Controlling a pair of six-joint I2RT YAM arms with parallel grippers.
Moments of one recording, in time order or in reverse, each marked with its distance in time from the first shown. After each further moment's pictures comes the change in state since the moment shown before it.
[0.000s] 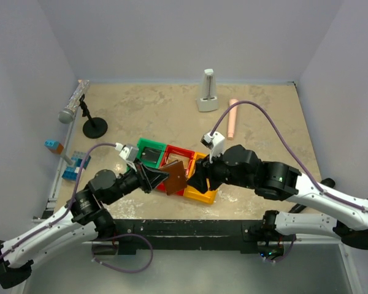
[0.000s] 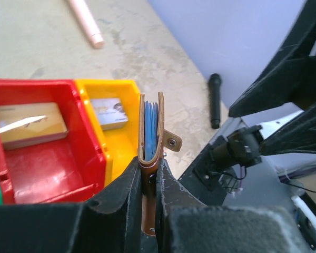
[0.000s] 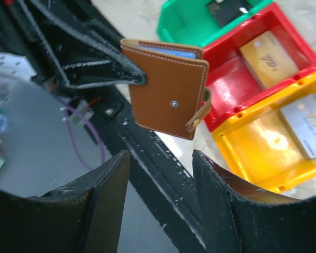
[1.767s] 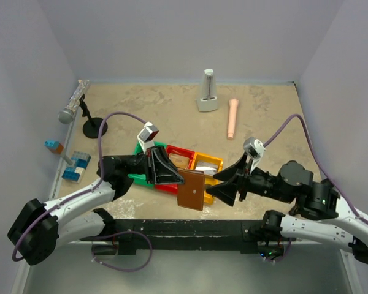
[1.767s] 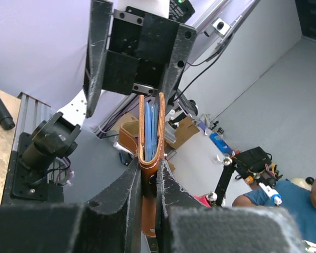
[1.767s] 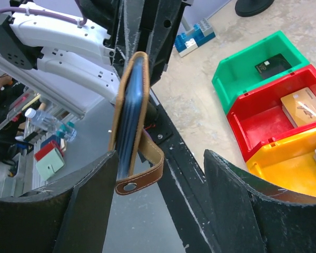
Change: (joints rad) left arm 0.241 0.573 -0.032 1.373 0.984 -0.743; right arm -0.003 -0.445 -0.238 0.222 -0.168 -0.006
